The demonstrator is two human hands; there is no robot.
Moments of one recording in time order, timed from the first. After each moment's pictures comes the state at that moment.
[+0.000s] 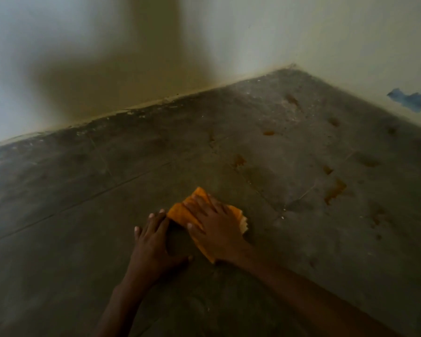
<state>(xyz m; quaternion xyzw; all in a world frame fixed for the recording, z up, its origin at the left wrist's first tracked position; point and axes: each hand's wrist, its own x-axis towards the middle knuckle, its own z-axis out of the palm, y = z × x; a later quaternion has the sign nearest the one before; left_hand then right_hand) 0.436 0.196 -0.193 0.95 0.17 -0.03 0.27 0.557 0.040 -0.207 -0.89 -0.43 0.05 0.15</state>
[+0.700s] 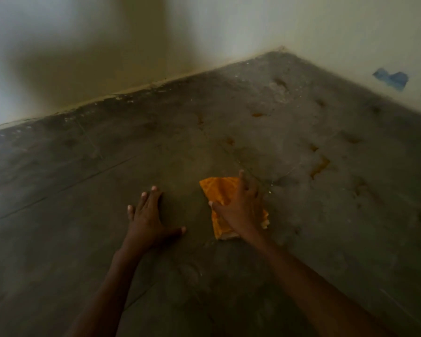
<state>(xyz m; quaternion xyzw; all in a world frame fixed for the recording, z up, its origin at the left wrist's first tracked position) 0.443 0.189 -0.190 0.93 0.22 -0.04 0.29 0.552 -0.010 -0.180 -0.96 -0.05 0.10 0.25</state>
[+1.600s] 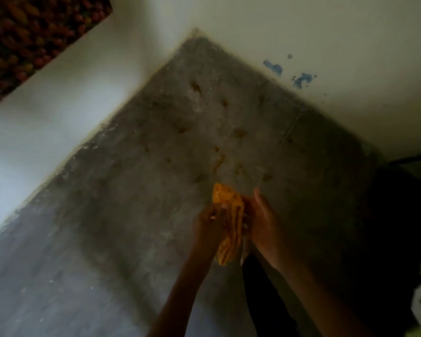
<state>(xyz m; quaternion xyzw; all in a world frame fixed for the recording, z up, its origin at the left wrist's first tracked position) 0.479 -0.068 0.456 0.65 0.28 -0.23 0.67 0.492 -0.210 0.465 -0.58 0.29 0.31 0.69</state>
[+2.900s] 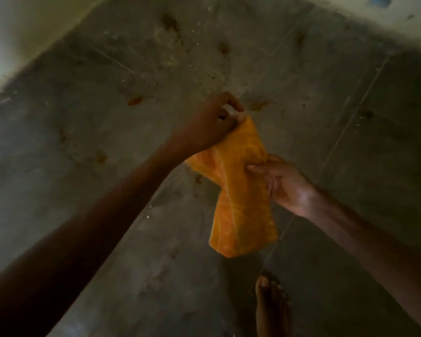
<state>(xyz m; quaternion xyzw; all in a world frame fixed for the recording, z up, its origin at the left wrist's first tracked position) 0.820 -0.177 -0.006 0.89 -0.07 -0.10 0.45 0.752 -0.369 -0.038 -0.54 0.06 0.41 0.74</state>
